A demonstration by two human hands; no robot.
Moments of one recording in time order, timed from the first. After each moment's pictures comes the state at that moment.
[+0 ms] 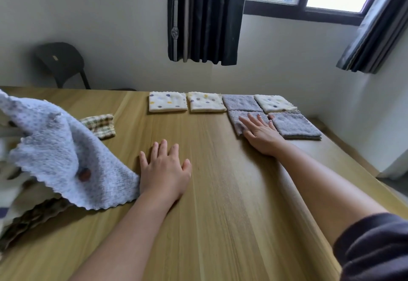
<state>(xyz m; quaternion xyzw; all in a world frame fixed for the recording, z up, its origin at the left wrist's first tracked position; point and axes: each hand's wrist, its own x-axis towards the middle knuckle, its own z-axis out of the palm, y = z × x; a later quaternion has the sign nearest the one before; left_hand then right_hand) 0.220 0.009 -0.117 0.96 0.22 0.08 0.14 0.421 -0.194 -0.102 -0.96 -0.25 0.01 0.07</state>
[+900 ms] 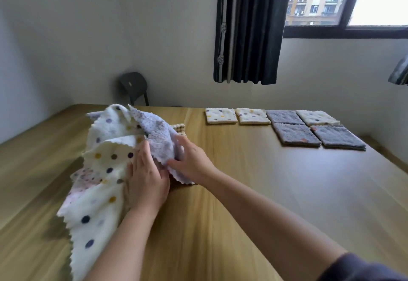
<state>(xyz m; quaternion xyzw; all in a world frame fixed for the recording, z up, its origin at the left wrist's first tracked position) 0.067 0.117 -0.111 0.87 0.28 0.37 0.16 0.155 0.020 -0.062 -0.82 -0.41 0.07 0.40</state>
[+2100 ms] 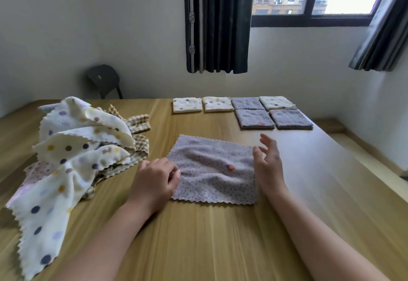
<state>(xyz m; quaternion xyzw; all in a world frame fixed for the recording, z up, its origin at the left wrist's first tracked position) 0.079 0.028 -0.115 0.95 0.04 0.29 0.08 0.206 -0.211 -0.101 -0.78 -0.12 -0.12 0.60</state>
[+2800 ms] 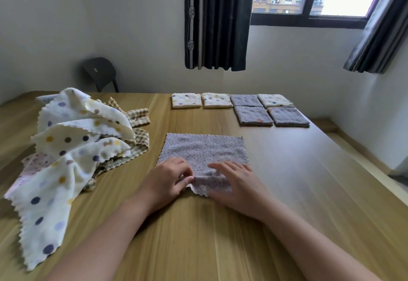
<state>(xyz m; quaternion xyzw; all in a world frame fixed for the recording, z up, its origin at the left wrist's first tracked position) 0.075 0.021 -0.111 0.95 -0.10 0.20 0.20 0.149 -0.201 -0.105 -0.86 -0.46 -0.10 0.21</state>
